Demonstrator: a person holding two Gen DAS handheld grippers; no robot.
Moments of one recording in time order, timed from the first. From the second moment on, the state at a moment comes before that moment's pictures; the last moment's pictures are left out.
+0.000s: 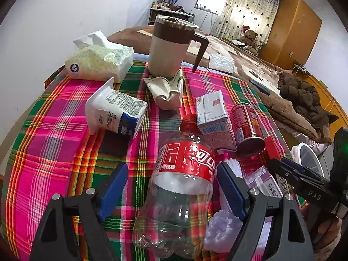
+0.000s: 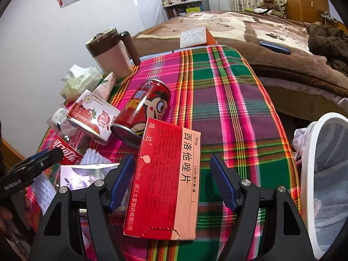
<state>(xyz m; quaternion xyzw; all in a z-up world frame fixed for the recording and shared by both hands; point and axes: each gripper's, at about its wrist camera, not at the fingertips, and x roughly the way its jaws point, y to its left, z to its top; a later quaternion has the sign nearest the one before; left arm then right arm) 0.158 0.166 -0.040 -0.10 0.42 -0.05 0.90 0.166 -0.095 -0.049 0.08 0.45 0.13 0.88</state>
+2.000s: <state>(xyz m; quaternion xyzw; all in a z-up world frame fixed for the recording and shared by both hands) 0.134 0.168 -0.038 -0.09 0.40 0.00 0.91 0.143 -0.092 -0.040 0.00 0.42 0.07 0.91</state>
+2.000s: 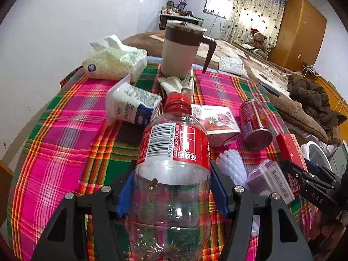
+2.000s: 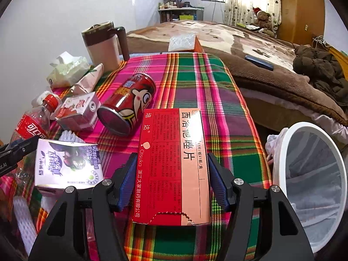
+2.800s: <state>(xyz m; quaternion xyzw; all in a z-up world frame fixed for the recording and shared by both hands) 0.112 0.071 0.021 -0.06 0.34 -0.10 0.93 0.107 -0.165 0.008 0.04 0.35 0.03 0.94</state>
